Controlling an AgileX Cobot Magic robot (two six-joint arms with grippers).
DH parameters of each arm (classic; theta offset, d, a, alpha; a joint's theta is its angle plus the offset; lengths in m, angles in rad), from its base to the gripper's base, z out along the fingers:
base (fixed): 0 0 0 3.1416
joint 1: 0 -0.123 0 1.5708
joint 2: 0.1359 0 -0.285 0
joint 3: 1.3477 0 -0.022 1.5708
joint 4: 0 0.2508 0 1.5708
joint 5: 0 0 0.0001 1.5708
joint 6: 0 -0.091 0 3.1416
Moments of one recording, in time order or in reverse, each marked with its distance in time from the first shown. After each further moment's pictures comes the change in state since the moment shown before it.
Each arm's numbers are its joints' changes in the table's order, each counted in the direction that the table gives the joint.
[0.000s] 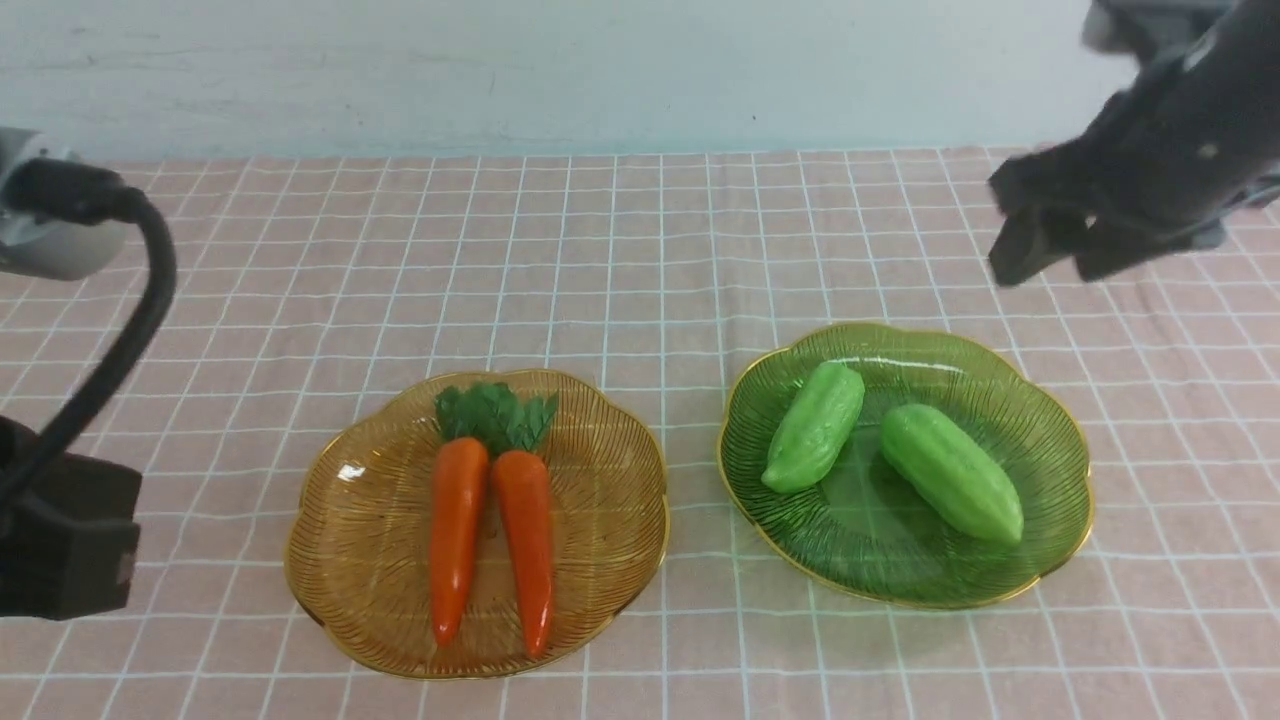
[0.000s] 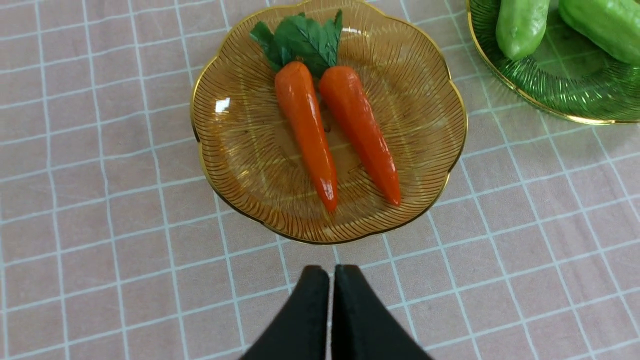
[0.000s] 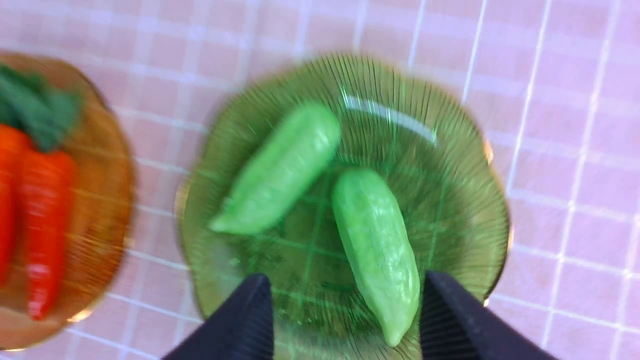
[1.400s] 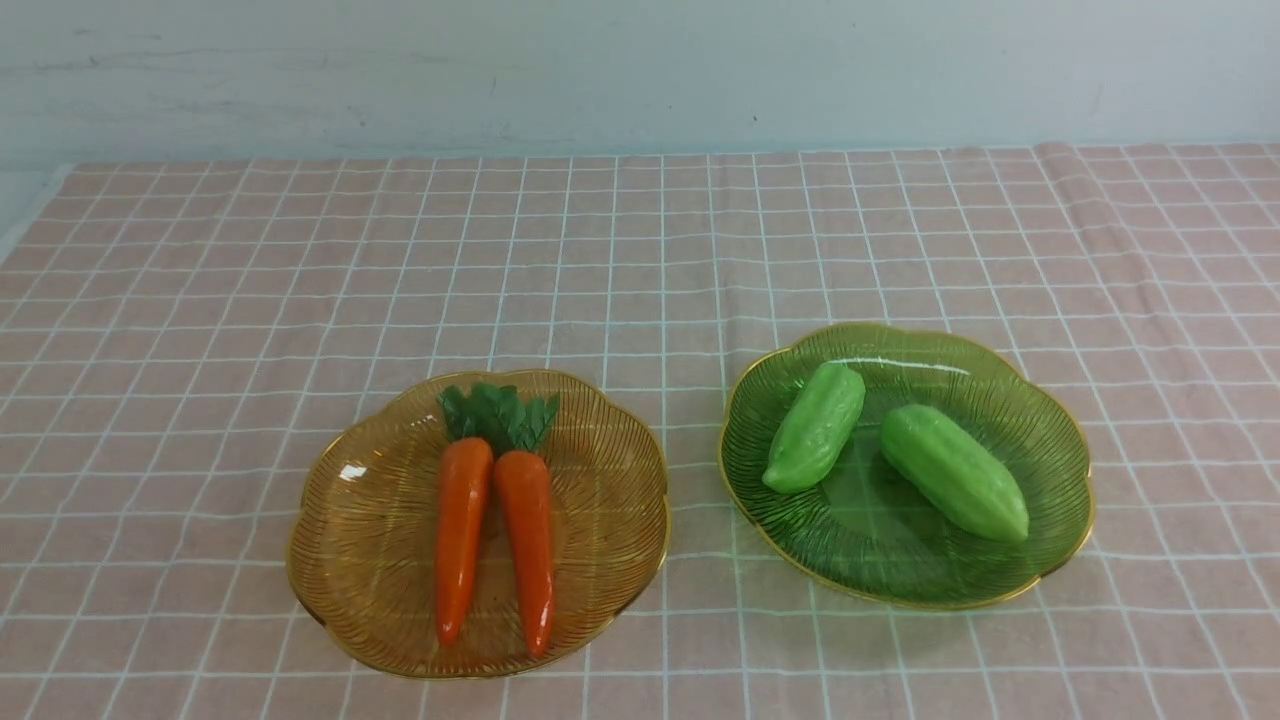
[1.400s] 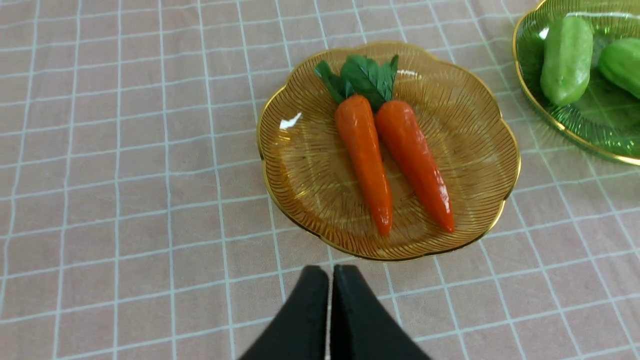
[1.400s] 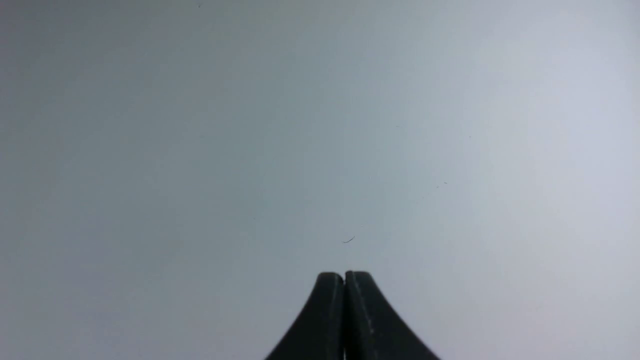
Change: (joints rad) right arm 0.000 -1.635 1.245 -0.002 1.251 0.058; left arm 0.000 -0.262 0.188 0.118 0.053 0.053
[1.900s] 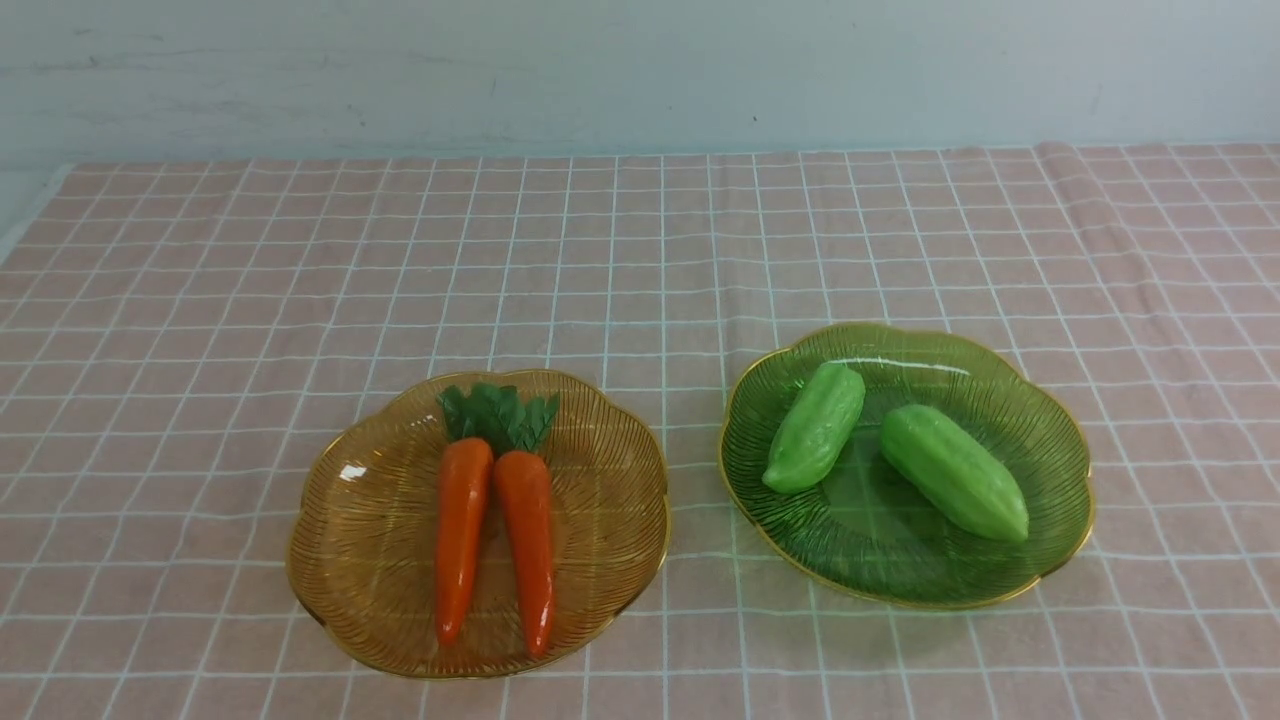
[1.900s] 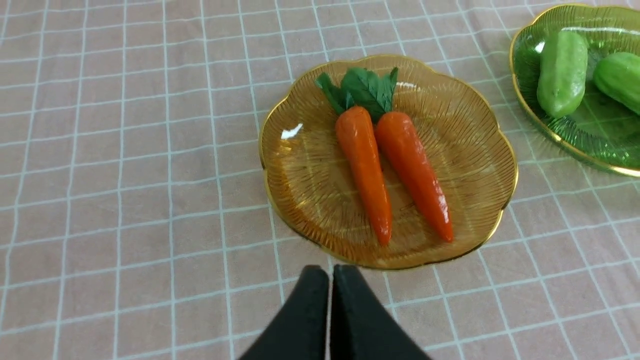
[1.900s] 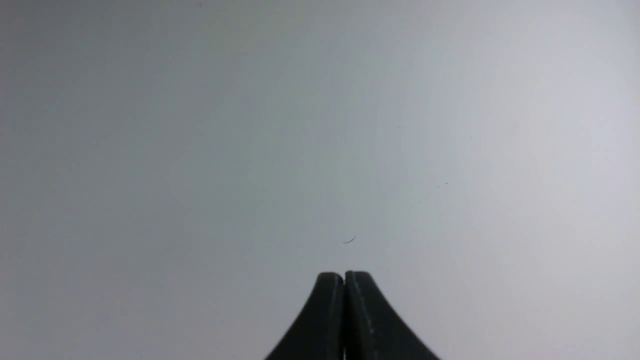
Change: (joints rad) right arm 0.000 0.000 0.000 0.000 0.000 0.000; left arm 0.000 -0.030 0.004 0.008 0.009 0.000
